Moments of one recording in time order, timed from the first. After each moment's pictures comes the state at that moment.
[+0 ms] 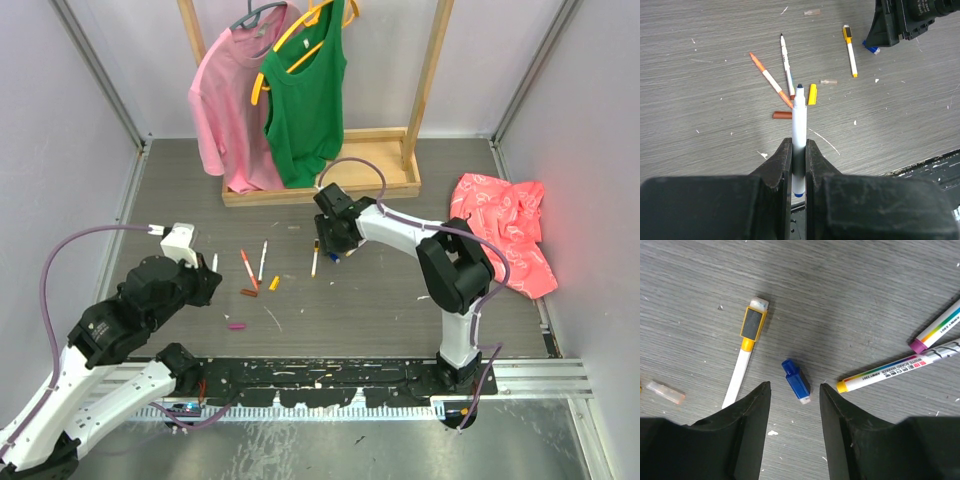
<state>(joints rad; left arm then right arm) -0.70 0.54 0.90 -0.91 -0.27 -0.40 0.67 1.91 1.35 -0.54 0.10 0.40</state>
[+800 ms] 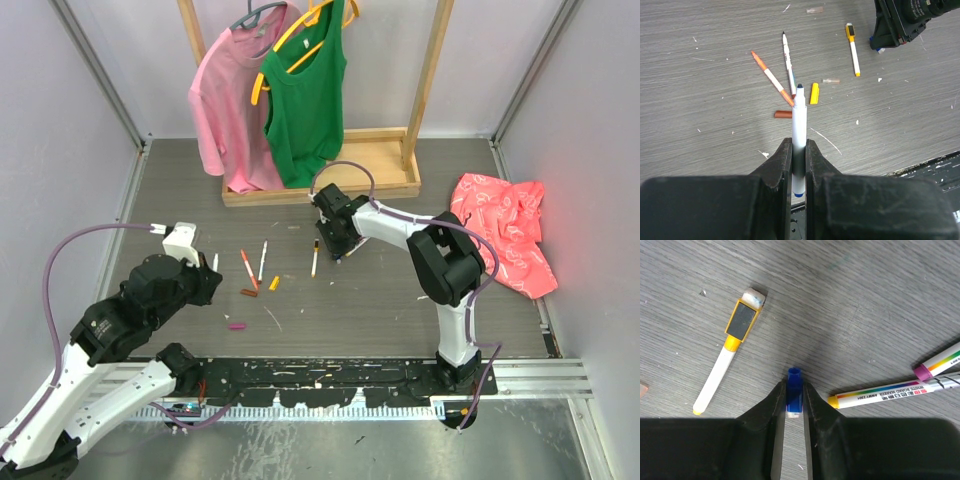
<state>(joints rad) -0.70 0.55 0.90 -0.91 -0.28 -0.40 0.66 1.99 1.39 -0.58 0.03 0.20</state>
